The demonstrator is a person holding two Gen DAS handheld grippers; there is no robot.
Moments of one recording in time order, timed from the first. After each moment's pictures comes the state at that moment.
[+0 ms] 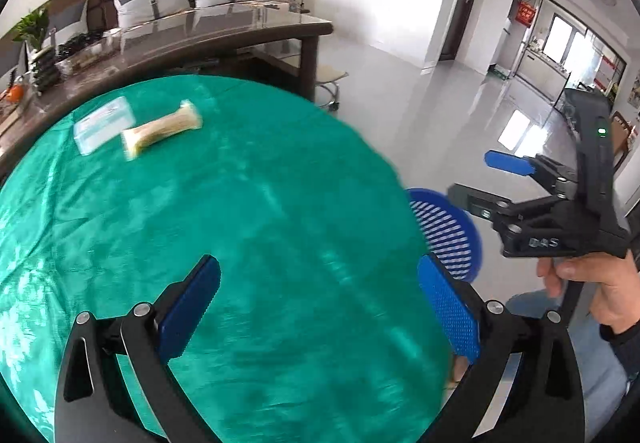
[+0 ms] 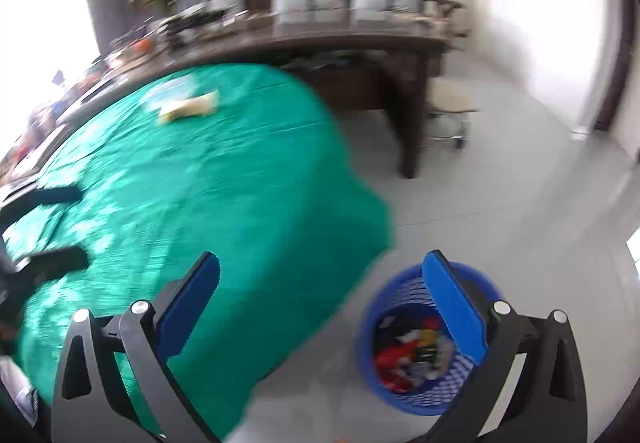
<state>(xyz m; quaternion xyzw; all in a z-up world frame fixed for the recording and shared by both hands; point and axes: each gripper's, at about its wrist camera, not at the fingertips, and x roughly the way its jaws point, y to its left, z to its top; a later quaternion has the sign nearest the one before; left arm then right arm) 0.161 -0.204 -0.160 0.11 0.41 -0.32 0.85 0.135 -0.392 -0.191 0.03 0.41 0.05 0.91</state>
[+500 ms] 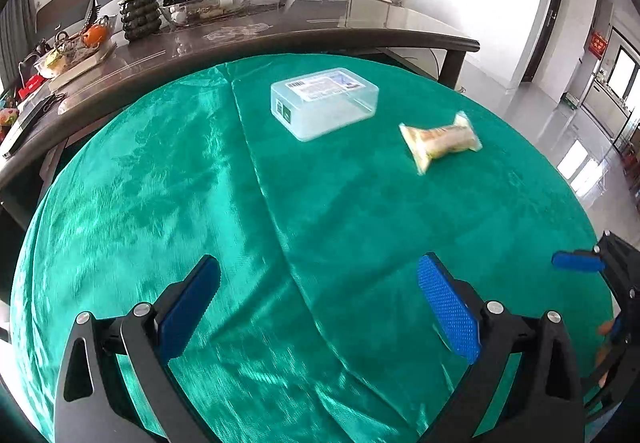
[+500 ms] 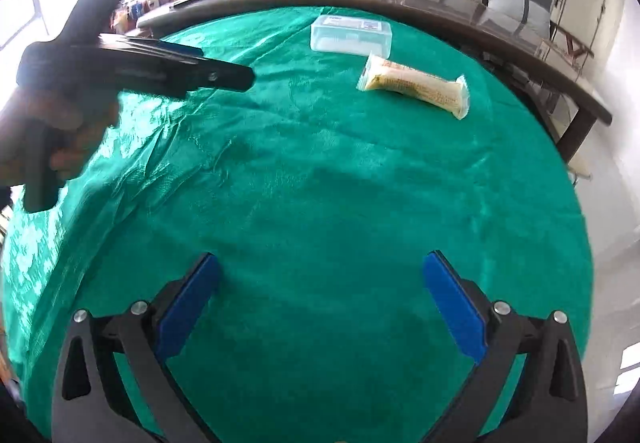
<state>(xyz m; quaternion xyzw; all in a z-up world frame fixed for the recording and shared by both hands) 0.342 -0.030 -0.179 0.08 0.43 -0.22 0.87 0.233 -0.214 -0.222 -0.06 0.45 0.17 0.87</state>
